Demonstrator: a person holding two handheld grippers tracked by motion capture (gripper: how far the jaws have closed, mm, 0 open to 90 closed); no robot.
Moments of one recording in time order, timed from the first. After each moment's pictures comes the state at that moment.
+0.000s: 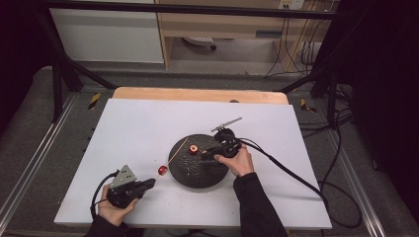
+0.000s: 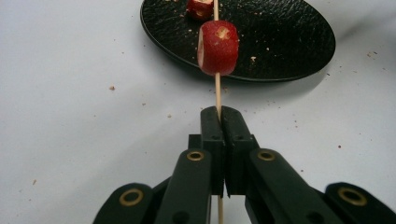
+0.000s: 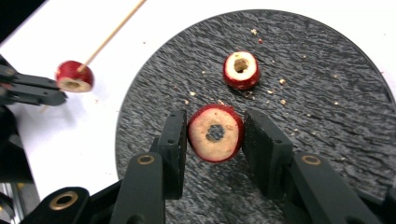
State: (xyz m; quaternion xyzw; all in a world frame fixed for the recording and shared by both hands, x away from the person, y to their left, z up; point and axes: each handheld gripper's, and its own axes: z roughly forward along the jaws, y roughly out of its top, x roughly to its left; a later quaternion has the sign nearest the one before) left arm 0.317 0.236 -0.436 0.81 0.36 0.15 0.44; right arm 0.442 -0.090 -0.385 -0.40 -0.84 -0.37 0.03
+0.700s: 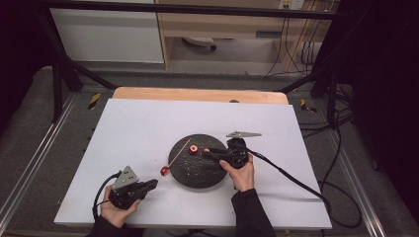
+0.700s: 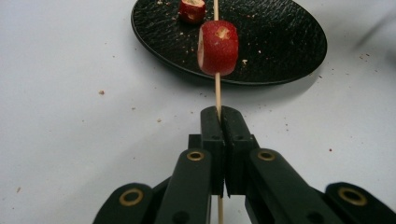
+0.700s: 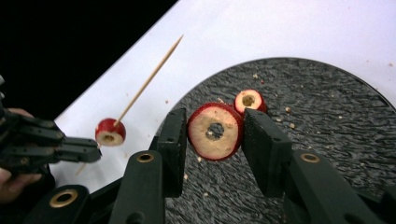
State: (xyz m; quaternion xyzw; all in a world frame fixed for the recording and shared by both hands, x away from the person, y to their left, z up) left arm 0.315 0.230 -0.436 0.81 0.36 0.15 0.45; right arm 0.414 -0.112 -0.401 -0.43 -0.74 -0.52 0.01
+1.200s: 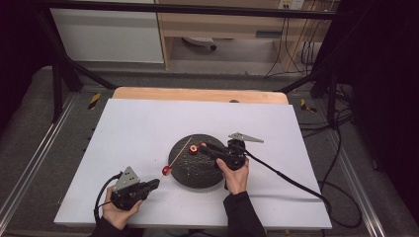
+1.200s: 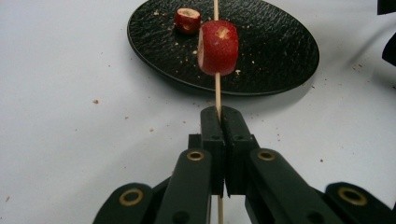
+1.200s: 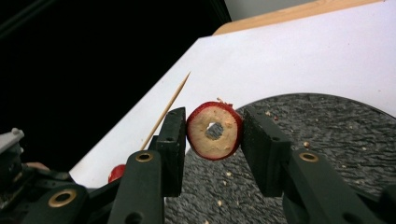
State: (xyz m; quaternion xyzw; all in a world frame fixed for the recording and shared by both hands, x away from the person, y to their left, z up) left arm 0.311 0.224 -0.434 0.80 0.36 0.15 0.46; right arm 0.409 -0.104 -0.407 -0.45 -0.66 -0.60 0.00
